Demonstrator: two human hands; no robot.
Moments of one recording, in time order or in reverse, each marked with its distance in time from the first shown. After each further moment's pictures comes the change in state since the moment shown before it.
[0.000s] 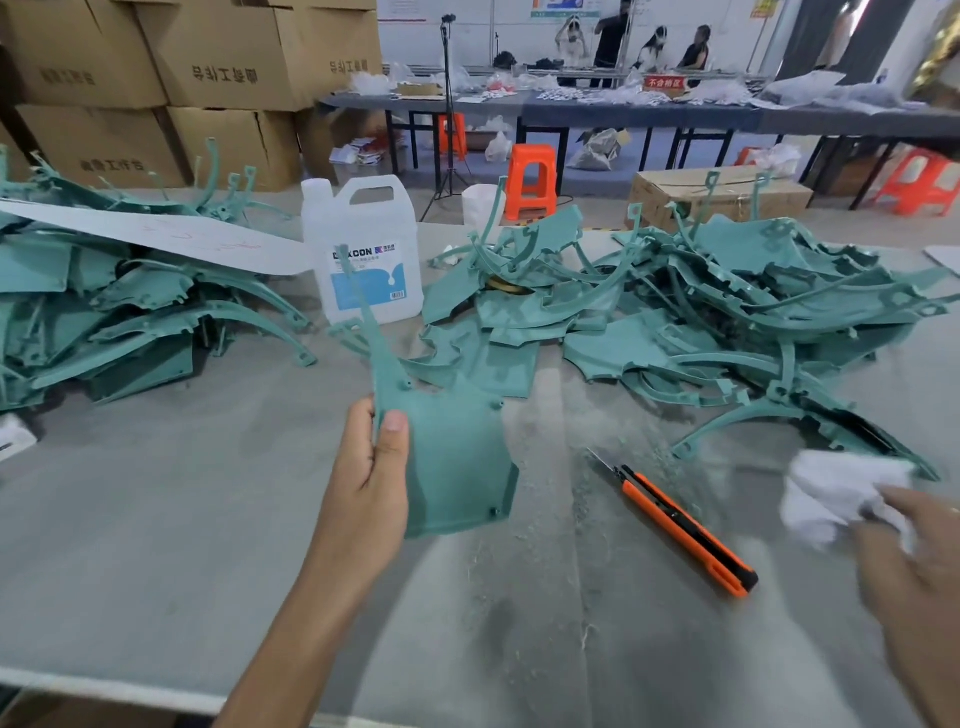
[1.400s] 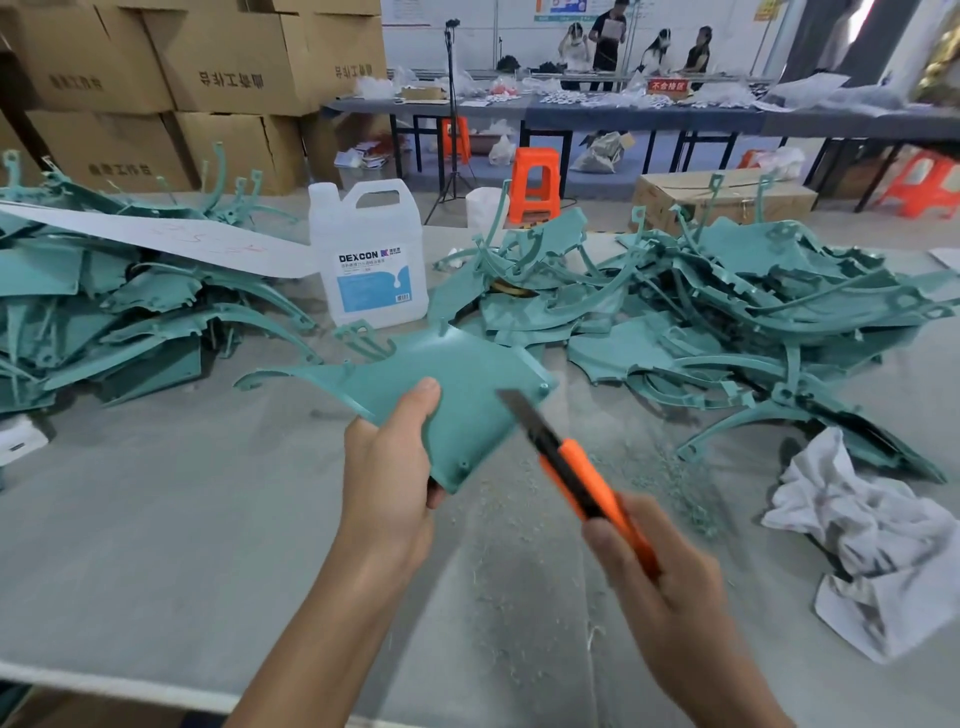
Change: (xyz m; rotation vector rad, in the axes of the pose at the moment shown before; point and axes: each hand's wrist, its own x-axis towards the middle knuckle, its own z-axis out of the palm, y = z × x) left_hand 0.005 0.048 0.025 -0.527 0.158 -0.259; right_hand -0.070 -0.089 0.064 0.471 -0.450 -0.325
